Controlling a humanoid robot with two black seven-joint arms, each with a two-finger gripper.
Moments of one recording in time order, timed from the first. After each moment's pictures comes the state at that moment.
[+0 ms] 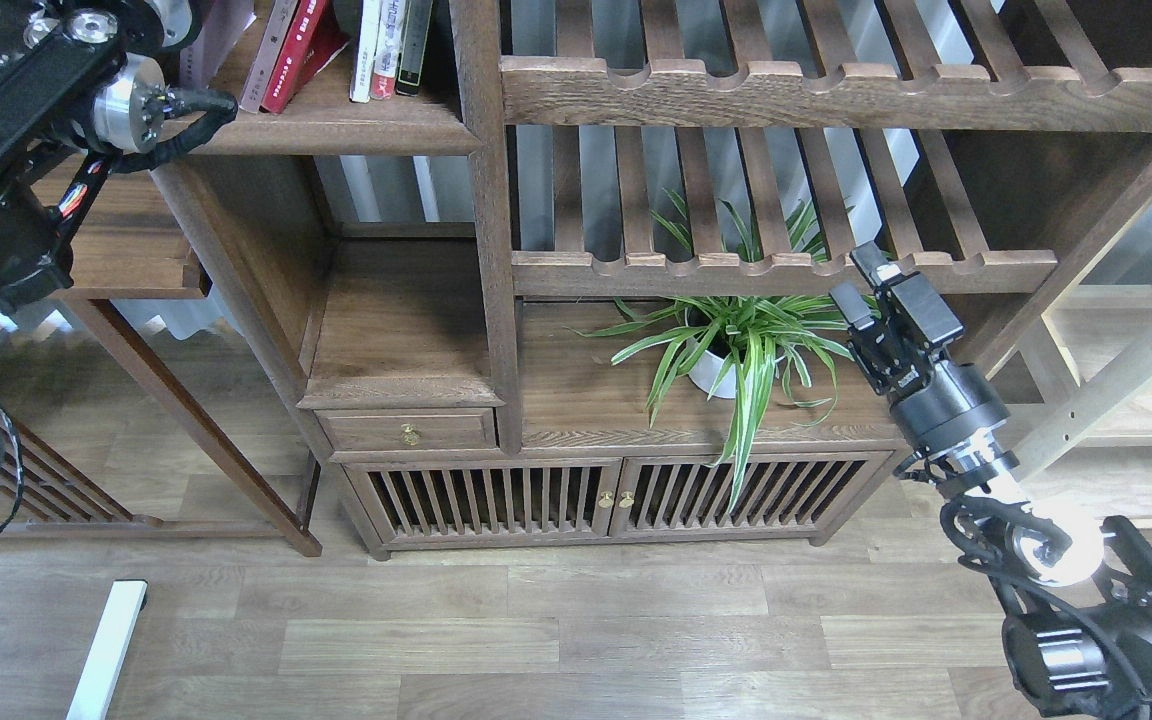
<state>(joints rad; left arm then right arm) -1.21 0.31 -0.78 -0.86 0.76 0.32 0.17 0.13 -0.26 1.38 1.14 0.34 0.58 -0.29</state>
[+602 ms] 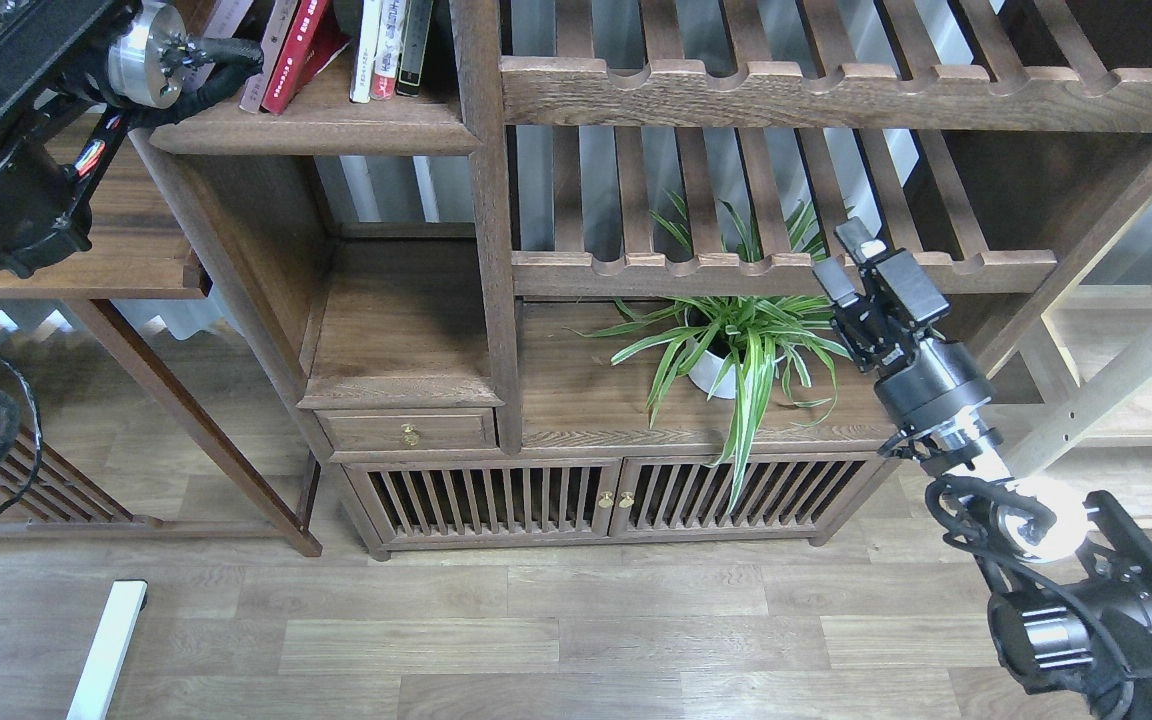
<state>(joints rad) -1.26 0.28 -0.80 -0.91 0.76 0.32 0.08 0.19 -0.24 1.34 1.14 0.34 0.58 -0.29</state>
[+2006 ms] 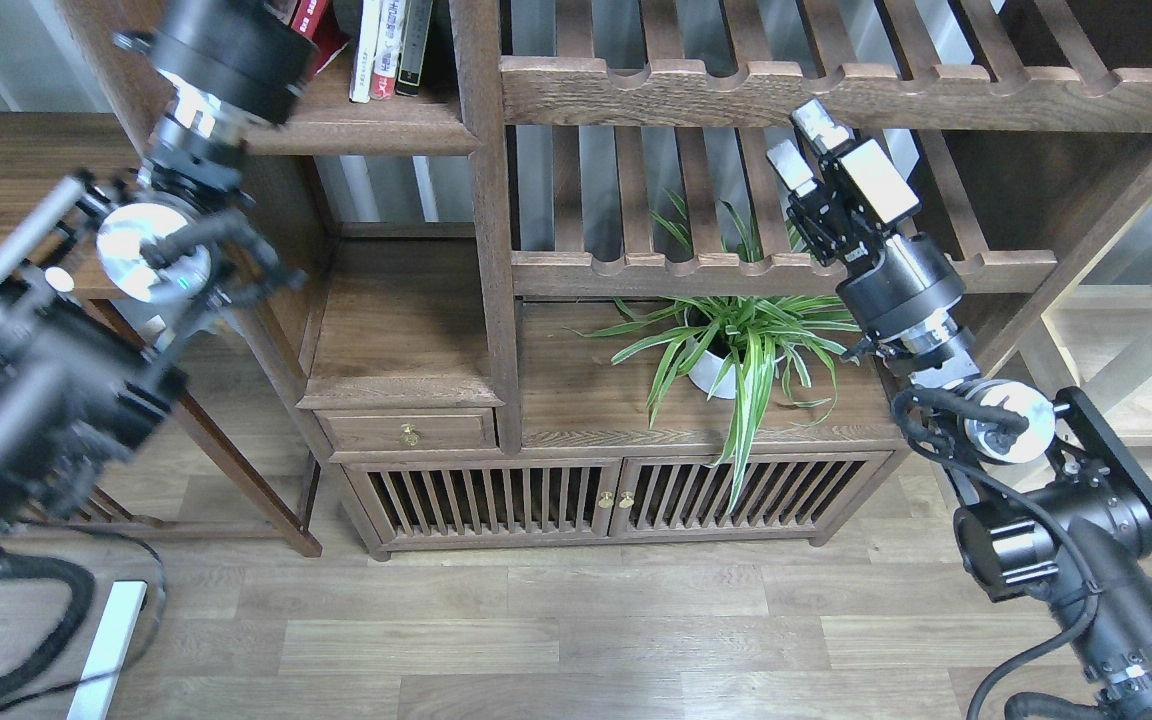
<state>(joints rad) -0.81 0.15 -1.01 -1.22 0.03 -0.49 -0.23 0.38 -0.21 1.33 1.20 0.29 0.58 -0.29</state>
